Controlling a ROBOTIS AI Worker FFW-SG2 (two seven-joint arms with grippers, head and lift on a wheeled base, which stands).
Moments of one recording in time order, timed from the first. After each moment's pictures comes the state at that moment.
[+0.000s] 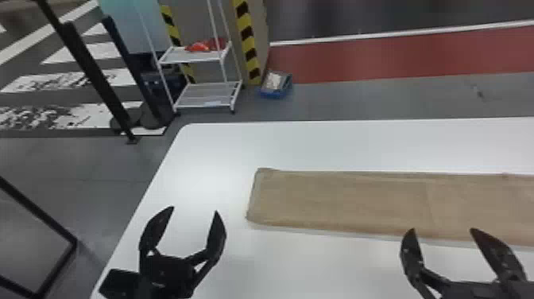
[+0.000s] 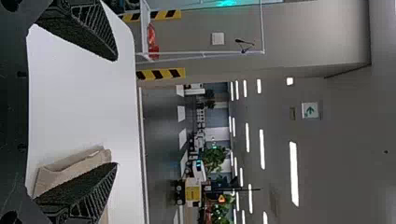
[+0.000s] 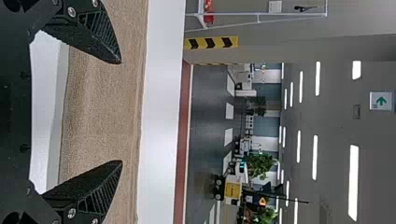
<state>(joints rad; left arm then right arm) 0.62 0.04 0.18 -1.88 0.08 -0.36 -0.15 0.65 0.00 0.20 -2.10 0.14 0.06 -0.09</state>
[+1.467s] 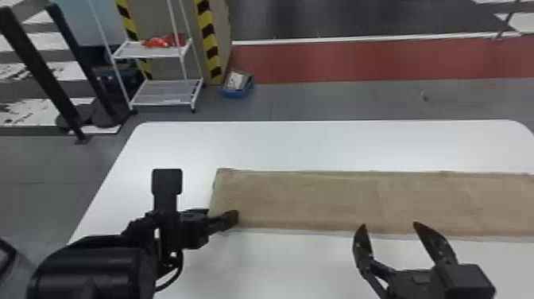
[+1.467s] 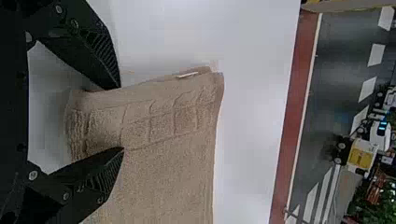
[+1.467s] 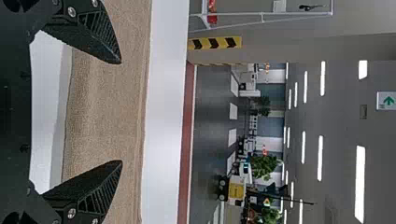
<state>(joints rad) 0.12 0.04 0.10 -1.93 0.03 0.99 -0.36 0.64 0.00 0.19 -2.10 0.13 0.09 -0.09</state>
